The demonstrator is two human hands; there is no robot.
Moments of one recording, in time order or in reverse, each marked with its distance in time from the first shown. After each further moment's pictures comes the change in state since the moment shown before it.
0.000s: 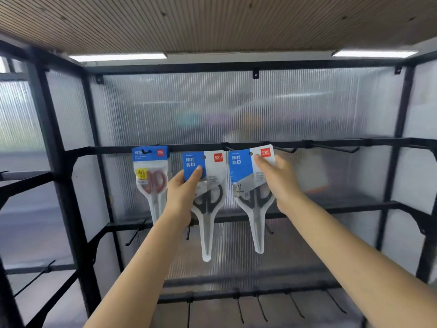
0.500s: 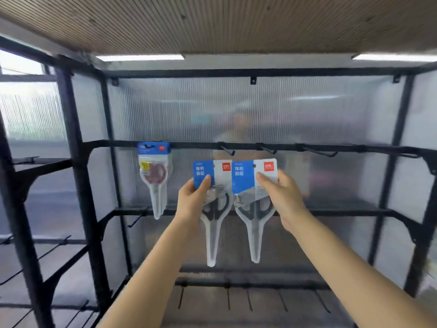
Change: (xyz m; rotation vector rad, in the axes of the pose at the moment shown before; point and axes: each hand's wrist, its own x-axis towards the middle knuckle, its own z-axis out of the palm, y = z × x) left_hand -0.068 -0.005 0.041 -0.006 0.048 -0.045; right_hand -0.040 0.003 -0.058 -0.008 -0.097 0.023
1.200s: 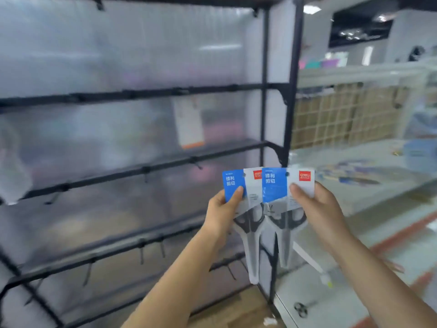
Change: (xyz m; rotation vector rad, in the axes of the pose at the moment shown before) left_hand -0.159 -0.148 0.219 0.038 -0.571 -0.343; right_hand -0.162 0.065 -0.278 -0.232 0.435 0.127
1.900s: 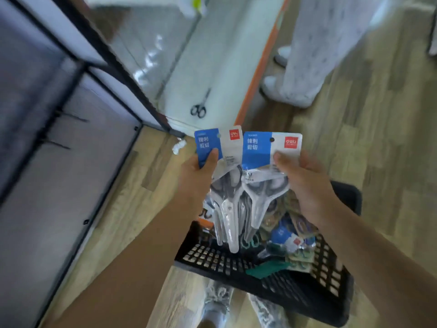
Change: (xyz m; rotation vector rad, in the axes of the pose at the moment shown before) left_hand -0.007 -0.566 0.101 0.415 -0.549 -0.533; right_hand -0.234 0.511 -0.099 0.104 0.671 0.811
